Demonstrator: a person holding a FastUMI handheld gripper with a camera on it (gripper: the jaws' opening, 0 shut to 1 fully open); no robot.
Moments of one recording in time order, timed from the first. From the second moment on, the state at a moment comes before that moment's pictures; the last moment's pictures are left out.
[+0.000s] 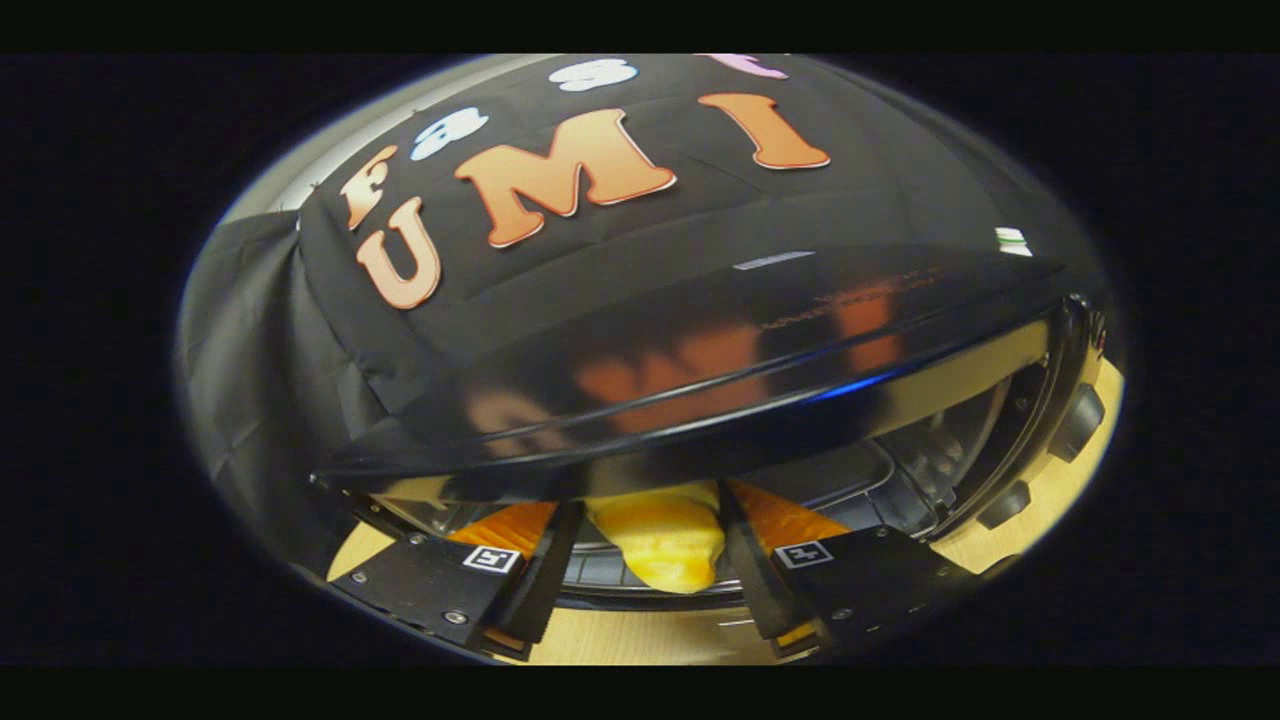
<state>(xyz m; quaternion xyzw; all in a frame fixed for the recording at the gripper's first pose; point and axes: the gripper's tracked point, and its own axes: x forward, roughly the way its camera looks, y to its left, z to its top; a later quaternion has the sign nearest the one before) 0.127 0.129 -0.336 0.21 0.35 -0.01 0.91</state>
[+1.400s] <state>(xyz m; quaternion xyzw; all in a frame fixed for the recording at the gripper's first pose) -0.013 0.109 -0.258 0.14 0.32 0.04 0.94</state>
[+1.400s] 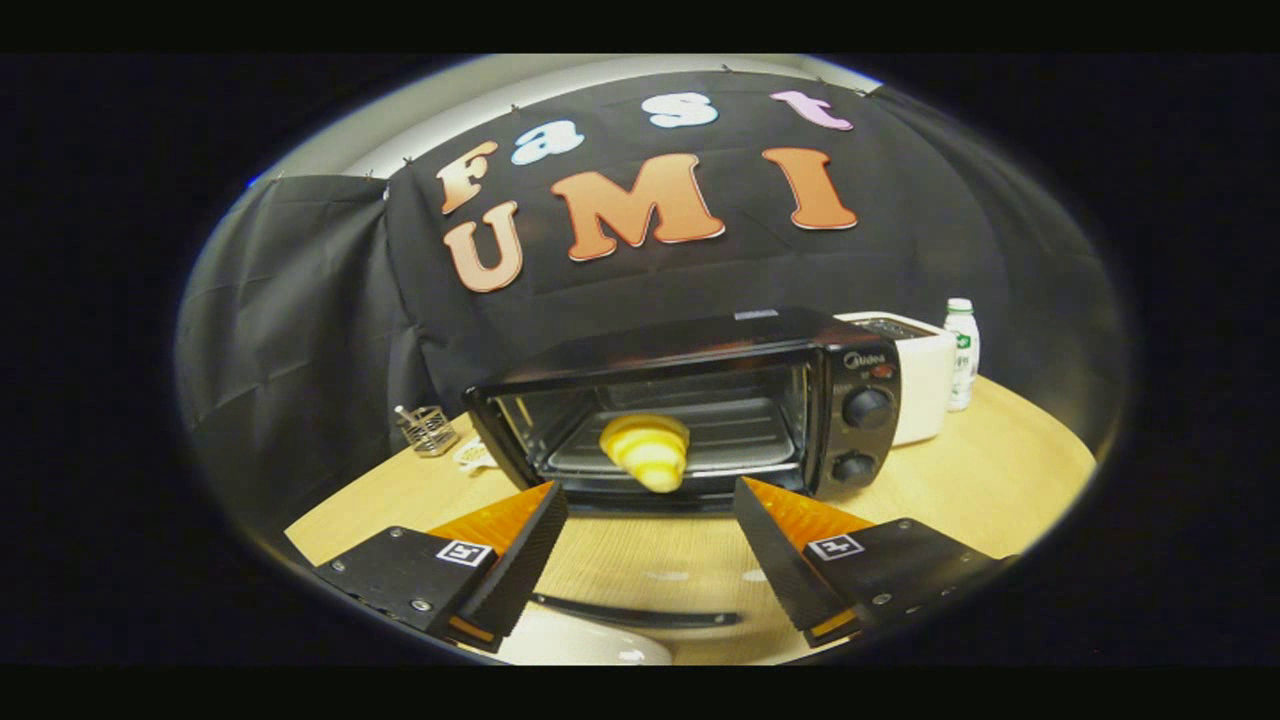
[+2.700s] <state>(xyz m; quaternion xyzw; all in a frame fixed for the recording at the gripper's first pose) -0.097 0.170 -0.301 0.13 0.44 0.11 0.88</state>
